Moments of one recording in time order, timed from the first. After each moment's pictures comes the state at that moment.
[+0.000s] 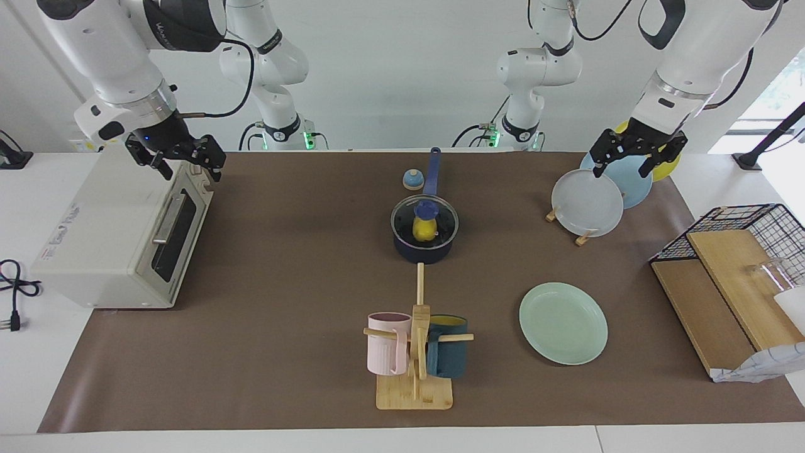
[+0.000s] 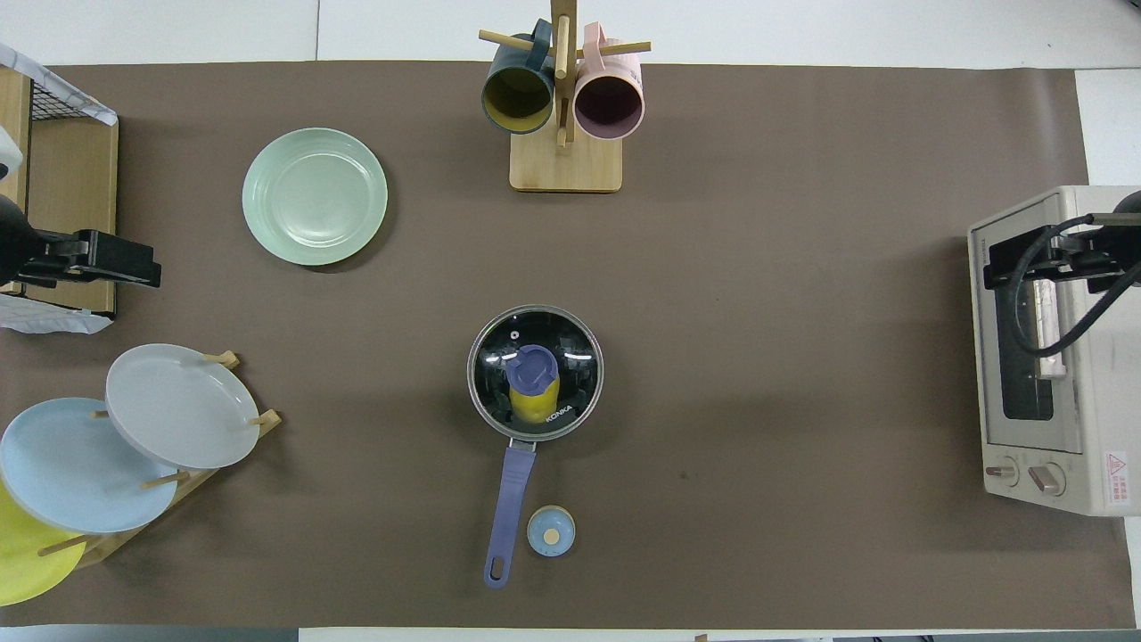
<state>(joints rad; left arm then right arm) -0.06 -0.04 -0.04 -1.62 -0.01 1.60 -0.02 -0.05 0.00 0.02 -1.60 0.00 1.55 0.04</state>
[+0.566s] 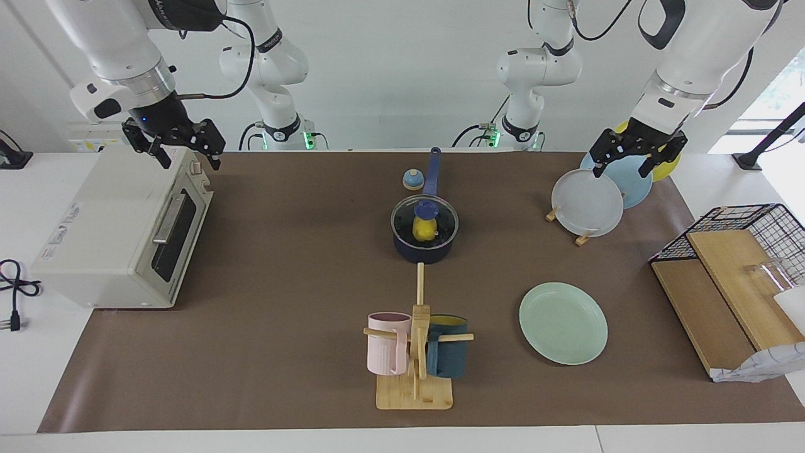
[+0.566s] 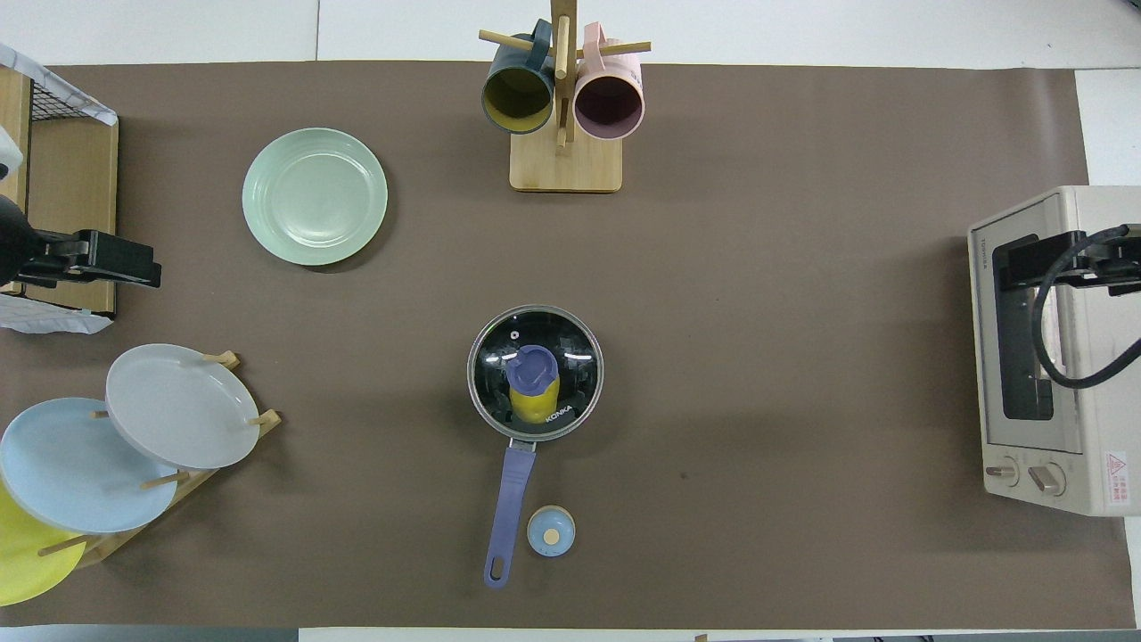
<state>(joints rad) -0.06 -0.04 -0.04 -1.62 -0.01 1.60 -0.02 -0.05 -0.05 0.03 -1.60 0.00 1.55 0.04</state>
